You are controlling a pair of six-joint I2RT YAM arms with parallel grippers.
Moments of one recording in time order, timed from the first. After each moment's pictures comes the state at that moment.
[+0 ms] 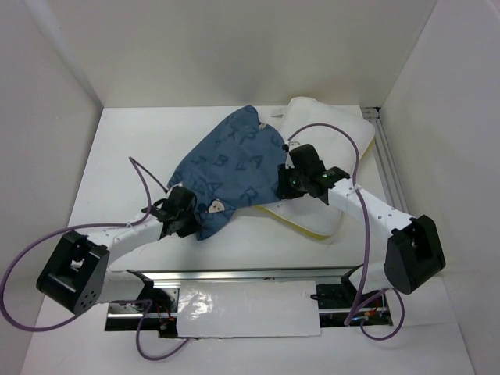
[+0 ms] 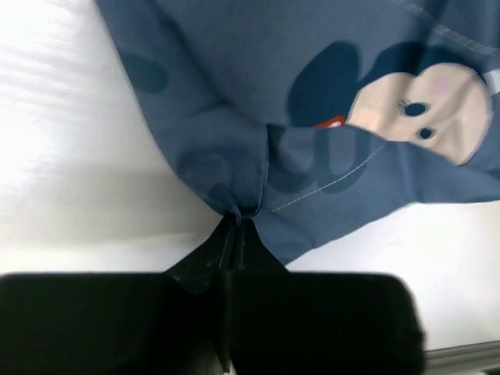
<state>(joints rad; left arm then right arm) -0.45 1.27 0.54 -0.30 -0.07 -0.86 0.52 1.39 1.00 -0.46 -0.07 0.32</state>
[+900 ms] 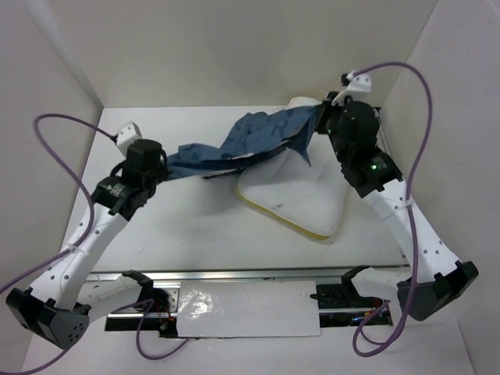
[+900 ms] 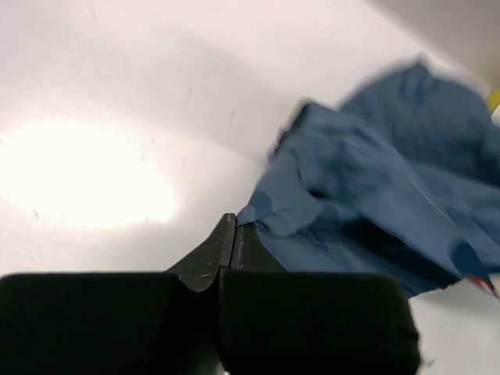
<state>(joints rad) -0.40 1.05 1.08 -0.72 -0.51 -0.77 0.44 1.18 1.31 -0.27 0.33 0.23</state>
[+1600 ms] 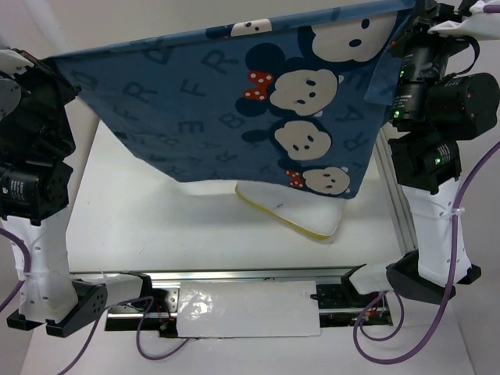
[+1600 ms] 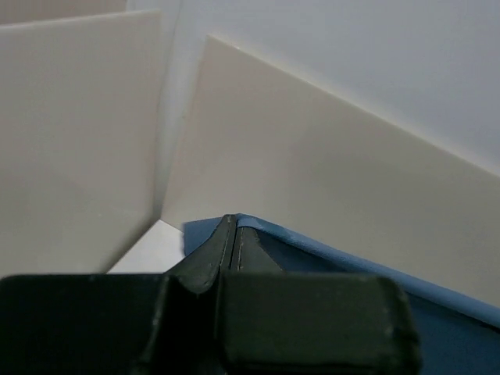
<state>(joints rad) -0.13 1.23 2.15 -0.67 -0.59 -0.24 0.48 1.36 2.19 -0.05 0.62 -0.31</state>
